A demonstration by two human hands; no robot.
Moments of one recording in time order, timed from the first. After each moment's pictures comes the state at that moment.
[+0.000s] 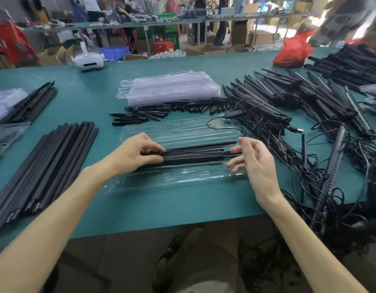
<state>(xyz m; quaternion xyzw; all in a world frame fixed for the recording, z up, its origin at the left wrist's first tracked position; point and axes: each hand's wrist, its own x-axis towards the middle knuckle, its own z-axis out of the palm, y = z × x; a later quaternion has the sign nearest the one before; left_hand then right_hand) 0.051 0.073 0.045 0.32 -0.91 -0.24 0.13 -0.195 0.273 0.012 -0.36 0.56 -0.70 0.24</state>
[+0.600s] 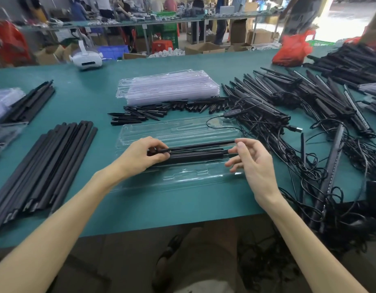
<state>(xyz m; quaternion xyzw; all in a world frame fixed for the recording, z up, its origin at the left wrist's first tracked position) 0.035 0.083 0.029 0.33 -0.89 -0.26 0.19 -0.196 0.274 0.007 -0.36 0.57 -0.69 0.24</state>
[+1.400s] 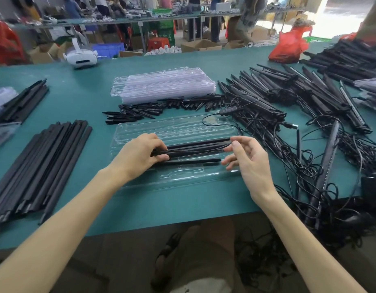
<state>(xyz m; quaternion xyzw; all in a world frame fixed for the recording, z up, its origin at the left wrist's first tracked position) 0.024 0.091 0.029 0.30 -0.93 -0.10 0.17 -0.199 0.275 0.007 -0.37 0.57 -0.69 0.24</state>
